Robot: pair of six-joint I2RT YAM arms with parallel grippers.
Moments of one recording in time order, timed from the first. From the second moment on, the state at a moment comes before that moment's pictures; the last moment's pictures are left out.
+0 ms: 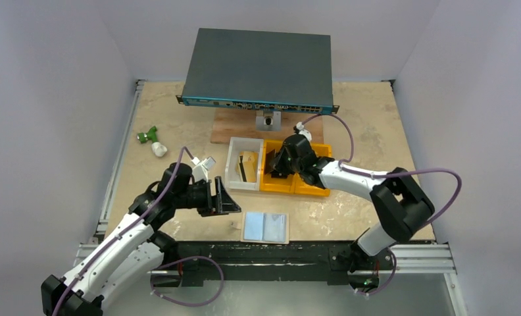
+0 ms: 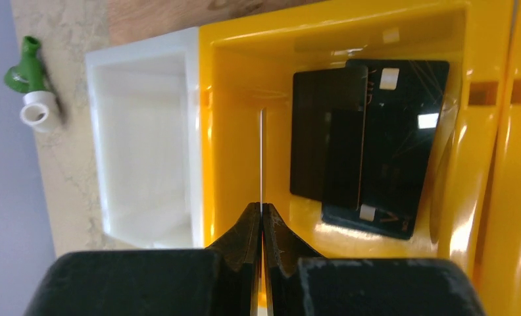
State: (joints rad) left arm -0.53 0.70 0.54 -0.54 0.57 -0.80; right arm 0.69 1.53 0.82 0.05 0.10 0.95
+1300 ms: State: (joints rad) left arm -0.69 0.72 0.55 -0.59 0.44 -0.80; right arm 0.74 1.48 0.91 -0.16 0.17 0.94
